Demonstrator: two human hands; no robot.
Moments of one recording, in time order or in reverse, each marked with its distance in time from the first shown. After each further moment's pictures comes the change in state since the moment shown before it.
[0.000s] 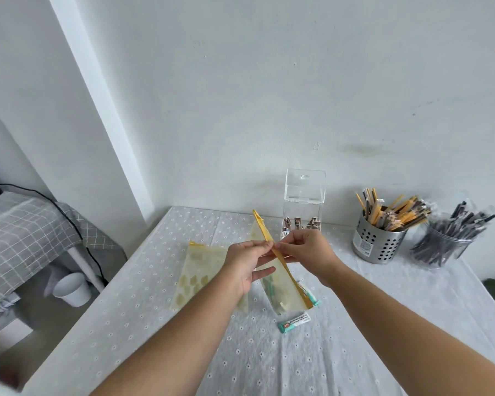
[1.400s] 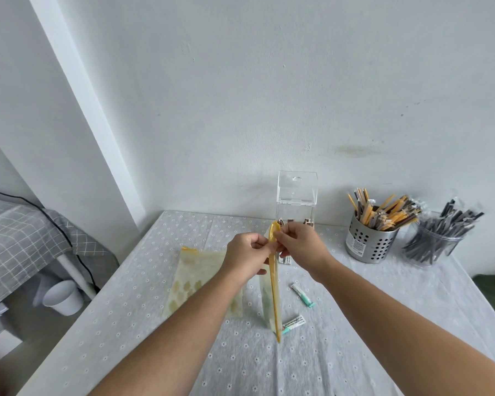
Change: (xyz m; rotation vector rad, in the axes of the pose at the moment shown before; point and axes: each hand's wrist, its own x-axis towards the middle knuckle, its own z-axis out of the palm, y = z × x) left_hand 0.001 0.010 0.012 0.566 0.007 0.297; right_hand 0.011 -0.007 0.001 -0.060 0.076 -0.026
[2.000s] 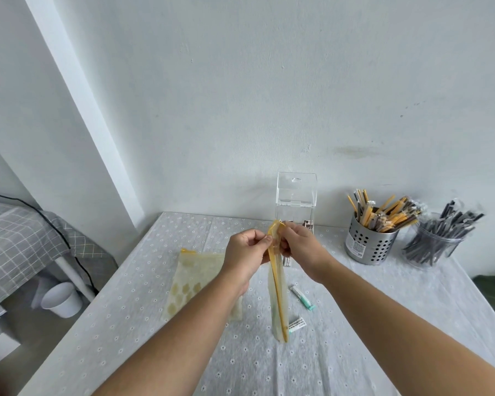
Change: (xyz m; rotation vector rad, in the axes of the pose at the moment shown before) left_hand 0.002 0.006 0.007 -0.367 0.046 -0.012; right_hand 0.005 -0.002 -0.001 0.208 -0.136 -0.007
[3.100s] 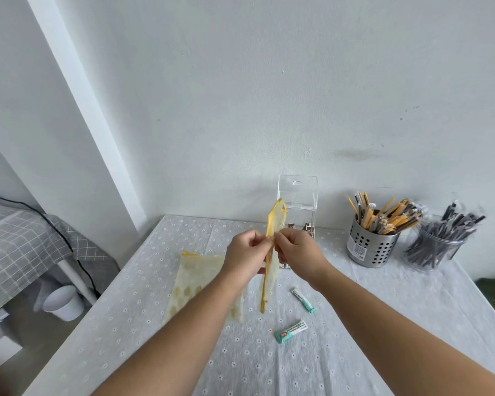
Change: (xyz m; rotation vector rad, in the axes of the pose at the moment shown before) left_hand -0.004 0.008 -0.005 0.228 -0.001 0.043; right_hand -0.016 -0.009 0.010 -0.313 0.124 -0.077
